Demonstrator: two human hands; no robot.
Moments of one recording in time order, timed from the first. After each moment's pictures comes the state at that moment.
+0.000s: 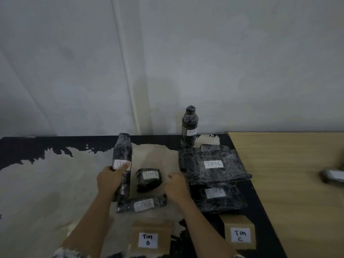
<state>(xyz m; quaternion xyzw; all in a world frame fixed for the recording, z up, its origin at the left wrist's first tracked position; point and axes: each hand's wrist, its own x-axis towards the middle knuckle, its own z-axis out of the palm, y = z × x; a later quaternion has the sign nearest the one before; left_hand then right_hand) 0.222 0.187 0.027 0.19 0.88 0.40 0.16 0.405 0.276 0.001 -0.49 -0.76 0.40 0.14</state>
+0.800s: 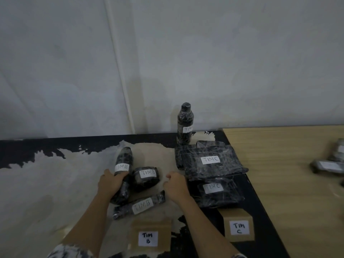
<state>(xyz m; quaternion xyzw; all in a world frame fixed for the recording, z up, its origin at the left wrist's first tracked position) 0.211 0.192 0.003 0.20 0.89 0.32 0.25 0.410 0.267 0.008 -0.51 -0.75 0.39 0.16</state>
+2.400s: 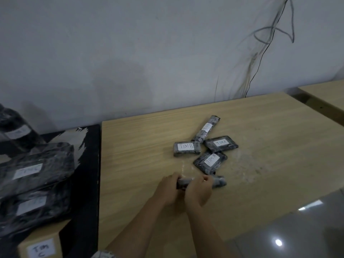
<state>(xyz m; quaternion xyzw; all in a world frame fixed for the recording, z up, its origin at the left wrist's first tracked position) 0.824 0.441 -0.035 0.66 0.66 0.17 0.32 0.913 0.444 -0.018 -0.77 -0.24 0.37 0.46</state>
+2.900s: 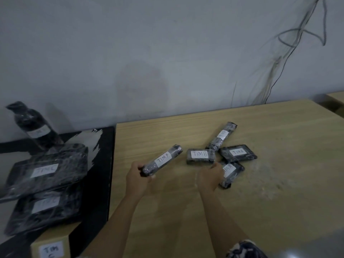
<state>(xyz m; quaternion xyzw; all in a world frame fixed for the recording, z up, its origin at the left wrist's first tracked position) 0.725 0.442 -0.017 0.37 0.75 0.46 0.30 0.906 0.519 -0.023 -0.75 -0.35 0.35 0.44</state>
